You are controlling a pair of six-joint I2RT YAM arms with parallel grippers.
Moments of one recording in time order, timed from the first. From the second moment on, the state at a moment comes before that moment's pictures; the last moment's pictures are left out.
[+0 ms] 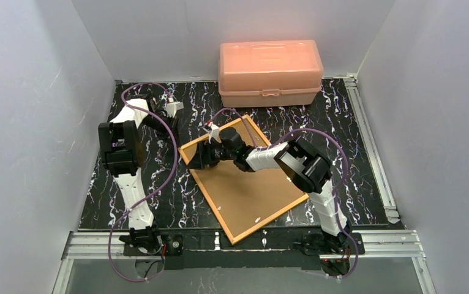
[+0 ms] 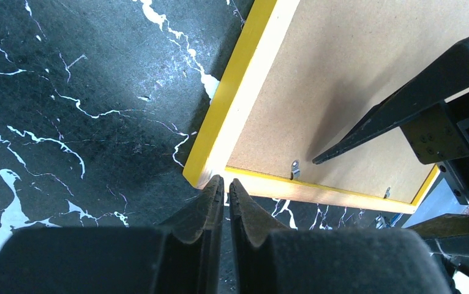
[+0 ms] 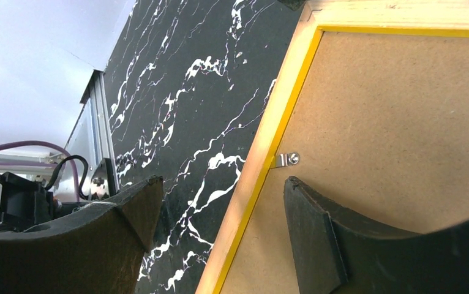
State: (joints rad) left arm 0.07 2.12 1.64 -1.07 0.66 0.52; right arm 0.90 2.17 1.26 0.57 -0.52 0.67
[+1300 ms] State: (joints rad) left arm 0.06 2.10 1.65 -1.10 0.65 0.60; right arm 0.66 1.66 1.09 0.17 -0.26 0.57
